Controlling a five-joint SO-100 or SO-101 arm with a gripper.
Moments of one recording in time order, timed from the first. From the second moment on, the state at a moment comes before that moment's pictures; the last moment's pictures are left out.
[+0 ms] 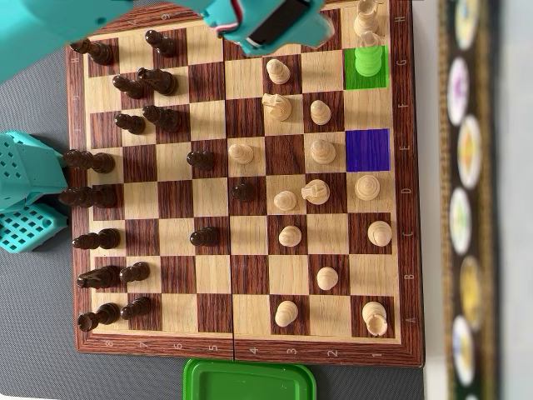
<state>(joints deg) -23.6 62.3 62.2 65.2 85.7</state>
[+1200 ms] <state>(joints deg) -23.1 55.0 56.2 65.2 85.7</state>
